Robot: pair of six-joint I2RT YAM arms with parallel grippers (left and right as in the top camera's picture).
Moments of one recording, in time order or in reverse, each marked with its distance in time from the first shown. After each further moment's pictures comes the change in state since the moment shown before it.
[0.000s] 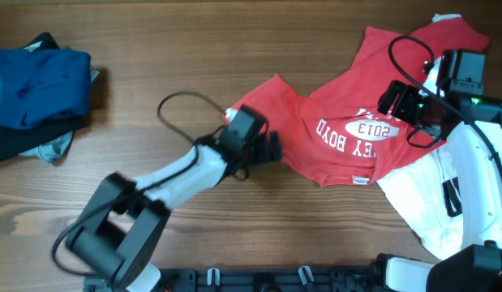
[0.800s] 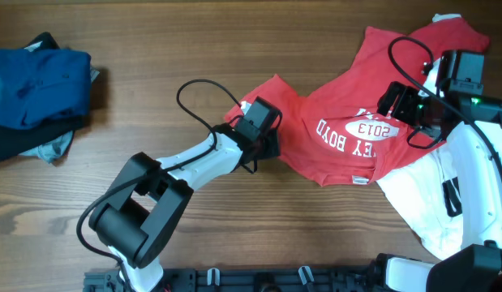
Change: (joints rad) left arm -0.023 0.149 0.142 -0.036 -0.030 0.088; right arm 0.000 0.000 0.000 -0.014 0.000 0.000
